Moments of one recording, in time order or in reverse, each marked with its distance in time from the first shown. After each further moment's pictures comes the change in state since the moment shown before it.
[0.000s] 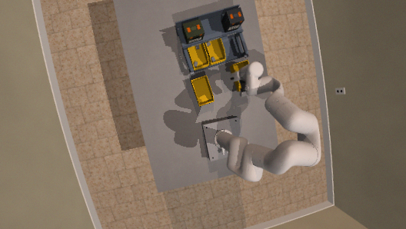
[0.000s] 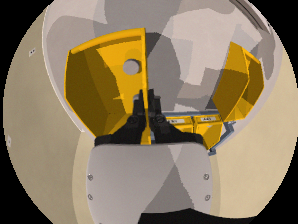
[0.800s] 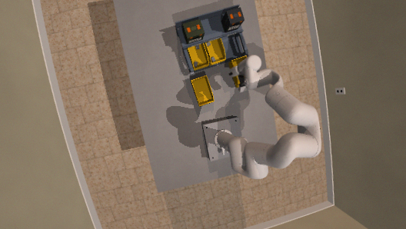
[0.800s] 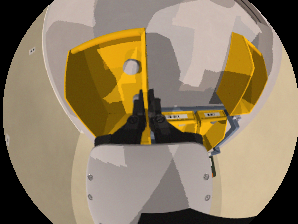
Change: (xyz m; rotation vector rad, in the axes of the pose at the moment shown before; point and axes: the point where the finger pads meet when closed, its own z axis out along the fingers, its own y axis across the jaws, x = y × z) arm -0.027 -0.001 0.003 -0.003 0.016 0.000
